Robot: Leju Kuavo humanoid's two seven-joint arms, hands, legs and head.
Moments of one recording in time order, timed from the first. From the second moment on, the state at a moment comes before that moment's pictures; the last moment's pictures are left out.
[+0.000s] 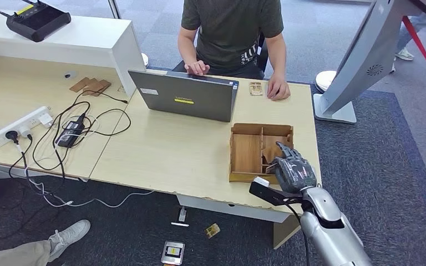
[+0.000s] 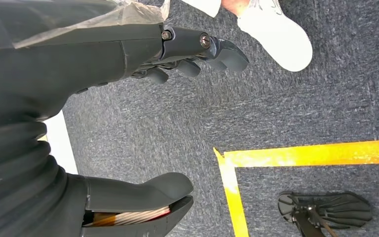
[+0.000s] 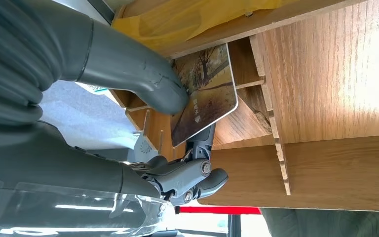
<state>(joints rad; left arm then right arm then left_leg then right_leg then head) -0.16 0.36 0.91 -0.20 -1.02 -0.47 -0.13 -0.45 -0.15 0.54 -0.96 1.15 -0.15 -0.04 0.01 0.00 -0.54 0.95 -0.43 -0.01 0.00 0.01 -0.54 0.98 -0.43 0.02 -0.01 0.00</state>
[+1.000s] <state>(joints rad) -0.16 0.36 0.91 -0.20 -1.05 -0.47 -0.15 -0.43 -0.18 0.41 -1.27 1.07 -0.06 -0.03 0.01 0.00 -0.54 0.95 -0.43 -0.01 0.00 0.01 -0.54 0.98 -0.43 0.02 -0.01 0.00</state>
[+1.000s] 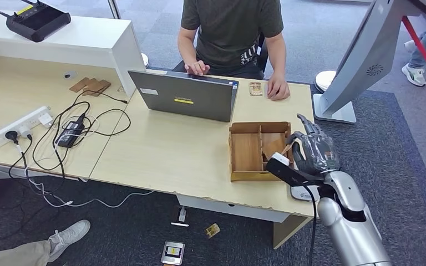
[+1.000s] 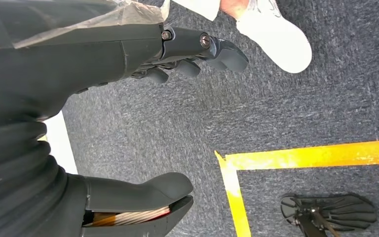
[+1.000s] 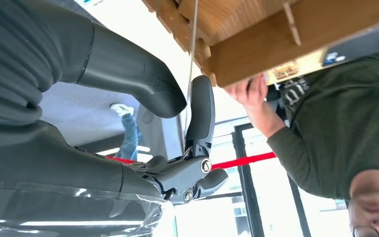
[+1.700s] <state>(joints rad) -0.32 0.27 0.89 -0.20 -1.15 -0.46 -0.07 -1.13 0.04 0.40 -0.71 1.03 -0.21 -0.17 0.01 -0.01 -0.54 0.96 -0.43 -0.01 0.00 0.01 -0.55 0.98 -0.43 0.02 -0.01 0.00</state>
